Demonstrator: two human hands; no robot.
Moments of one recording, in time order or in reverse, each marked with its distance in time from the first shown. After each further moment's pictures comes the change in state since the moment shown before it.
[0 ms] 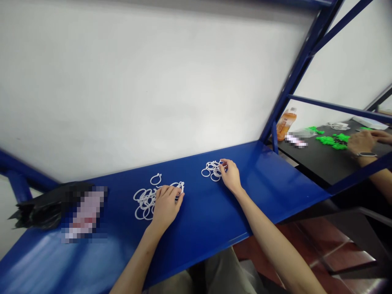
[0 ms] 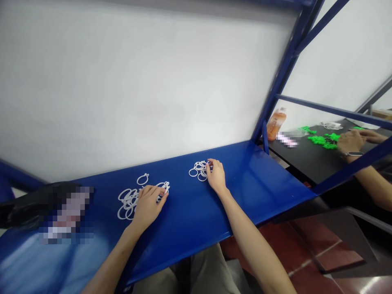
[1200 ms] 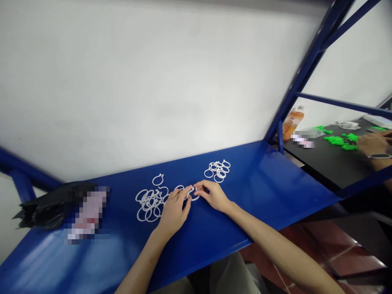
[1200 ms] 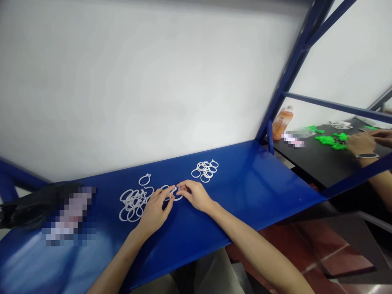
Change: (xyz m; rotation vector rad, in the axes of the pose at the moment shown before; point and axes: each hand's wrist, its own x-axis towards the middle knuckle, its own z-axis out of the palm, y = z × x) left_hand -0.005 0.015 0.003 -0.168 0.011 0.081; right_hand -0.049 -0.069 0.024 0.609 -0.512 -0.168
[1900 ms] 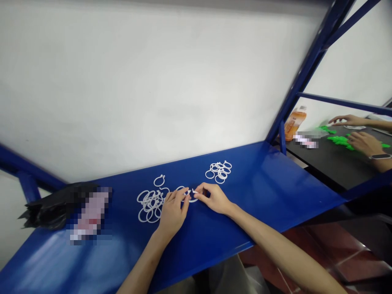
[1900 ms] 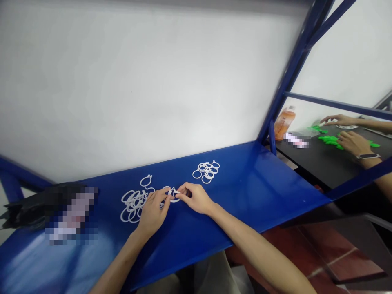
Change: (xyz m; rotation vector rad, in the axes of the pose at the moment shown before) left_hand -0.001 -0.002 -0.001 0.083 0.149 0.009; right_hand 0.000 -0.015 -0.002 0.017 -0.076 0.066
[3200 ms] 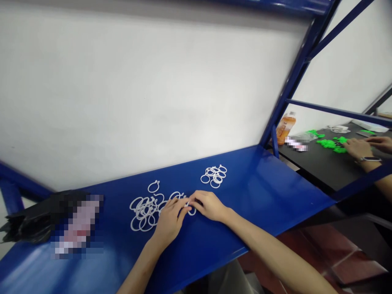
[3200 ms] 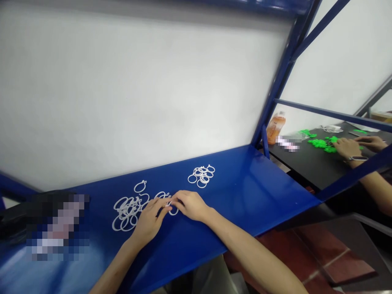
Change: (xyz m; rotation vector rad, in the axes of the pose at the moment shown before) left_hand 0.002 0.003 -0.003 -0.212 -0.193 -0.025; right_hand -0.003 0.007 0.001 -0.342 -0.094 -0.186
